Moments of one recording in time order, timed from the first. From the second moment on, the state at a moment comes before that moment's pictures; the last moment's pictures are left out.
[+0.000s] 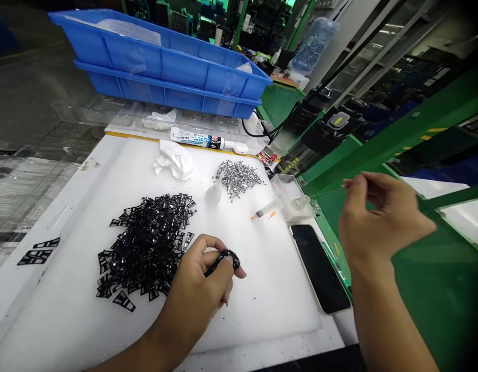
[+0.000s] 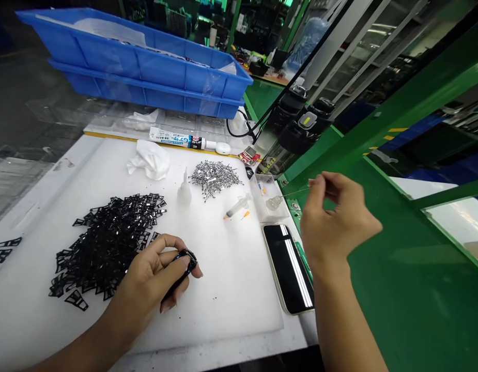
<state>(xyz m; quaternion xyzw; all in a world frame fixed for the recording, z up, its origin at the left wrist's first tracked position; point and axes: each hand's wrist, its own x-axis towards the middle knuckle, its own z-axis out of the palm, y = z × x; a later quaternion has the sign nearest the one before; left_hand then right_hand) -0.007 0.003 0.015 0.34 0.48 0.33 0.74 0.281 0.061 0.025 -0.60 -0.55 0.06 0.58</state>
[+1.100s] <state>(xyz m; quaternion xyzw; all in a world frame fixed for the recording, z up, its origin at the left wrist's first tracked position) -0.006 0.011 0.007 0.10 0.34 0.38 0.86 0.137 0.034 0.063 -0.35 -0.31 0.58 0.66</state>
